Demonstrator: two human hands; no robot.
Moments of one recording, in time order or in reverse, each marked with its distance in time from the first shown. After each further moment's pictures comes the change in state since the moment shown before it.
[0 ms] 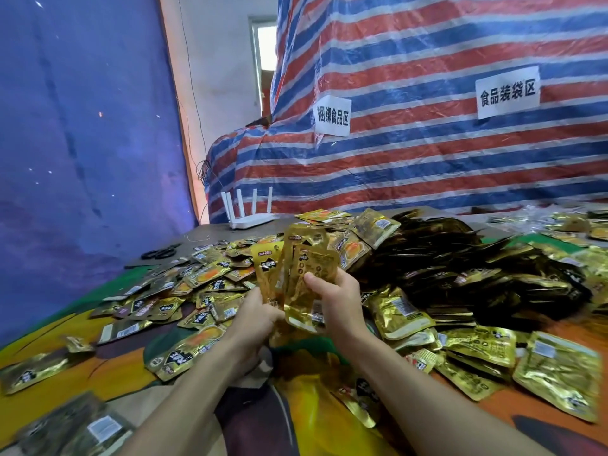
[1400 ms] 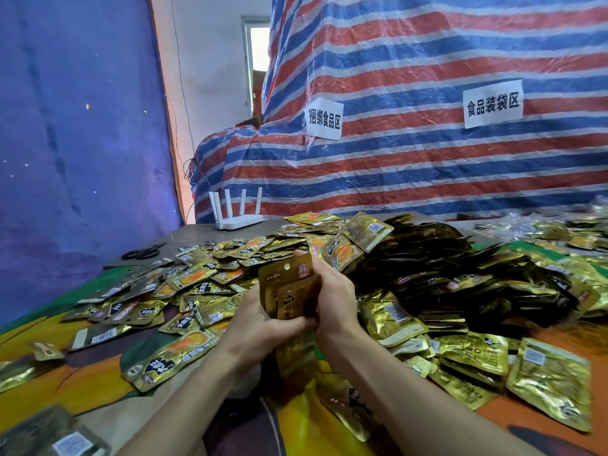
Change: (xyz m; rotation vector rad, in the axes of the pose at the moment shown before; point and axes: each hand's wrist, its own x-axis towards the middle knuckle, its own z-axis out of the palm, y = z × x) left_hand -0.010 0.005 0.008 0.250 -0.166 0.469; right_hand 0.009 -0.007 0.011 0.225 0.084 0.111
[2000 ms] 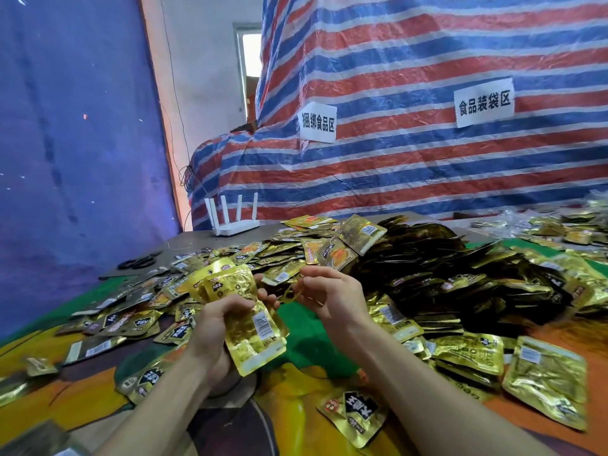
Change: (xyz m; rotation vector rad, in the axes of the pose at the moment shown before) left_hand 0.011 -0.018 -0.027 -0.830 0.178 -0.376; right_hand 0.018 -0.007 -0.025 0.019 -0.091 0.081
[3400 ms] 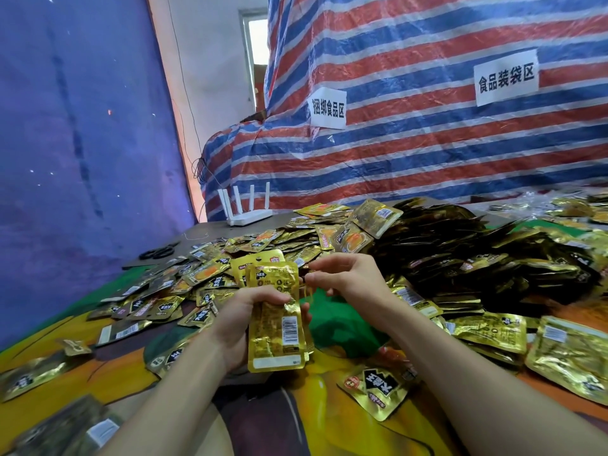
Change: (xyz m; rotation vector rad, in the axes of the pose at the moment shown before) left_hand -0.015 0.009 0.006 0.261 -0.114 -0.282; right_hand -0.001 -0.008 -0.014 -0.487 -0.170 -0.156
